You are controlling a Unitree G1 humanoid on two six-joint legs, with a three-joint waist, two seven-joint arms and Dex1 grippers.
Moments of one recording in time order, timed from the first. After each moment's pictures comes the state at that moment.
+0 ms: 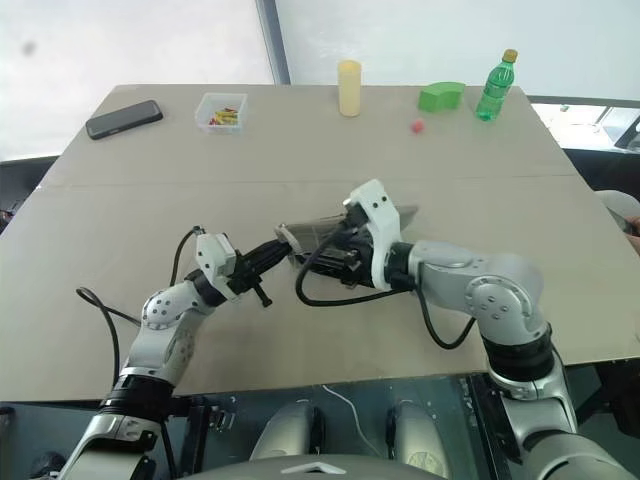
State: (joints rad) left arm -0.21 0.46 -0.04 0.20 -0.39 -0.30 -0.89; right arm -0.58 -0.29 0.12 -0.45 1.00 1.21 0.17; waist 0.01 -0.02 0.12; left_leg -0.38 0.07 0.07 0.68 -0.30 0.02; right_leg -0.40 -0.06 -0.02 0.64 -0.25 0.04
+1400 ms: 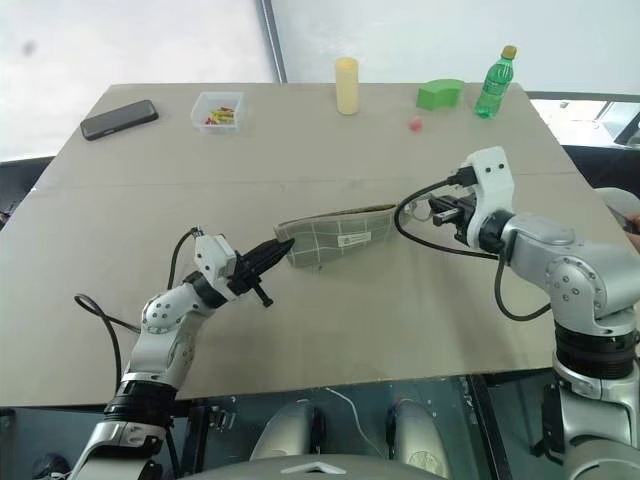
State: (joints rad) left arm -0.19 0.42 0.01 0.16 -0.35 -0.28 -0.87; right arm -0.50 -0.57 -0.17 -0.41 0.74 1.19 0.21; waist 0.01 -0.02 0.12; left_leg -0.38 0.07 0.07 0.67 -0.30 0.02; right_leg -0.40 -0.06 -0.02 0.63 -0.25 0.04
